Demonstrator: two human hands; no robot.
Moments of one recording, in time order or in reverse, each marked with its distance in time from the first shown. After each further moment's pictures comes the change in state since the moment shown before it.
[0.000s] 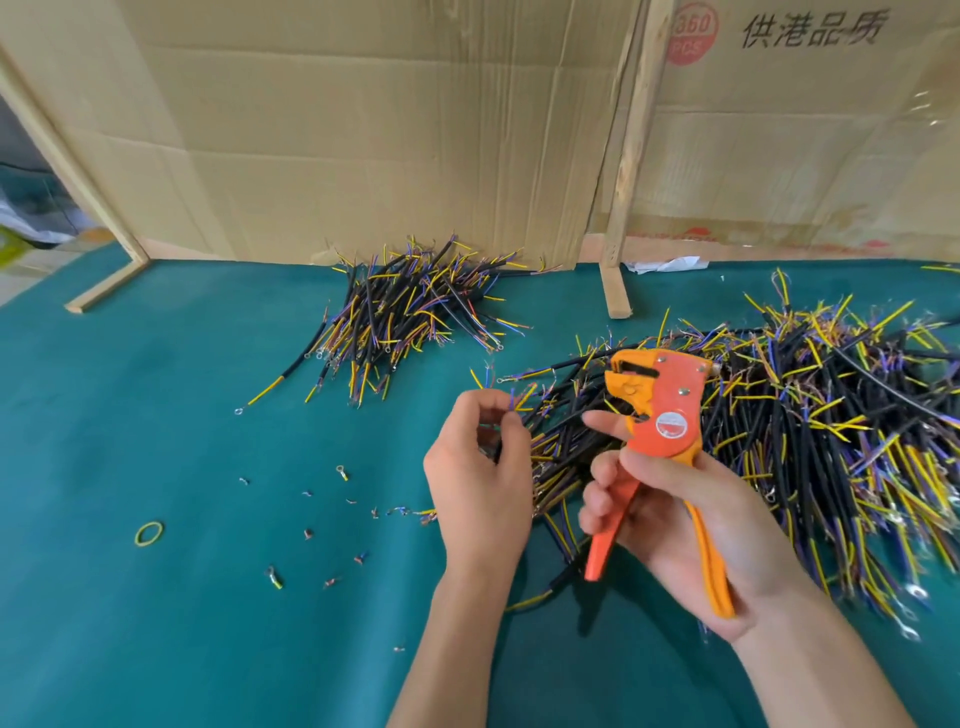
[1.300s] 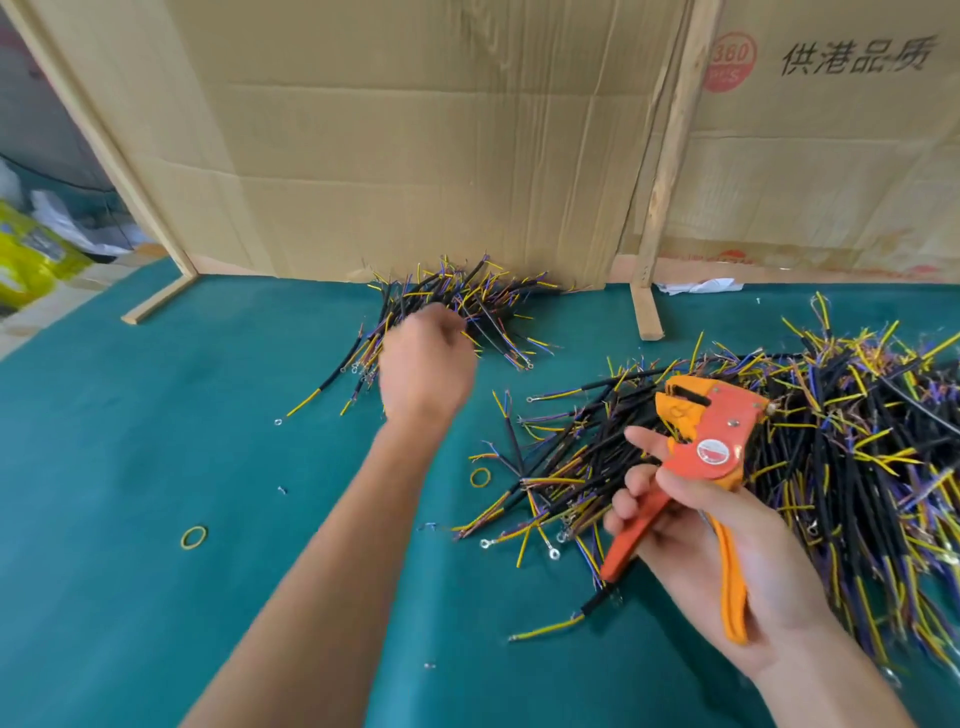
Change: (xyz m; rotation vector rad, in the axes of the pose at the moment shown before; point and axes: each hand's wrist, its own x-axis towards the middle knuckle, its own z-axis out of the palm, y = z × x) left_hand 0.135 0.007 -0.027 0.530 -0.072 0.015; right_hand 0.008 0.011 -0.009 0.087 0.021 -0.083
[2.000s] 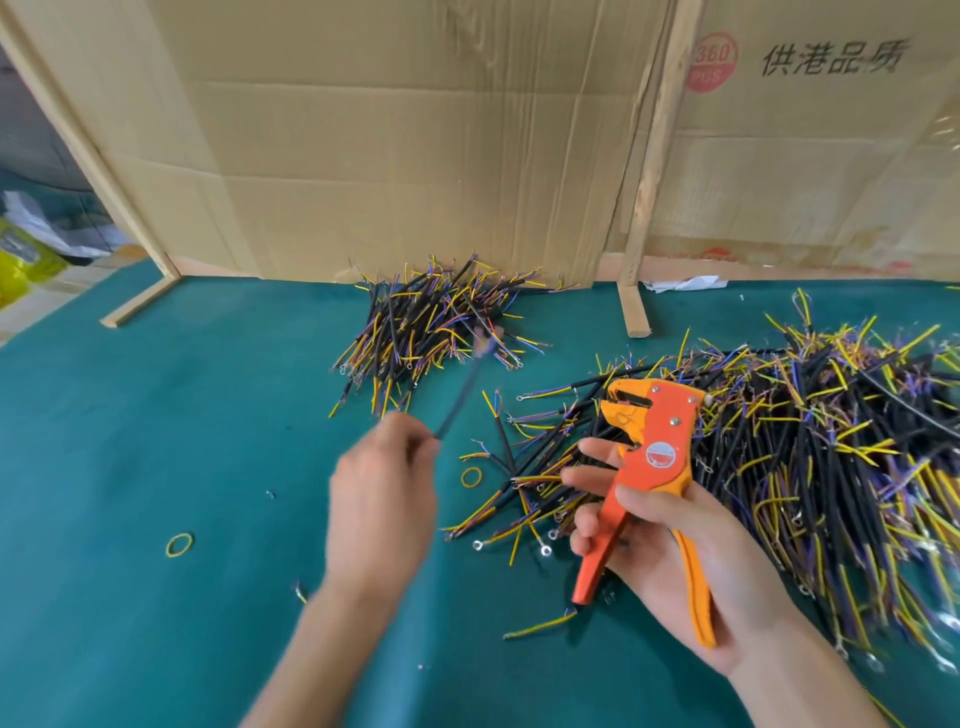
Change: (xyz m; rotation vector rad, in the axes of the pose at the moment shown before) left_hand -0.099 -0.045 -0.036 0.067 -0.024 0.084; right_hand -0.003 0.007 0.007 -0.100 -0.092 0.084
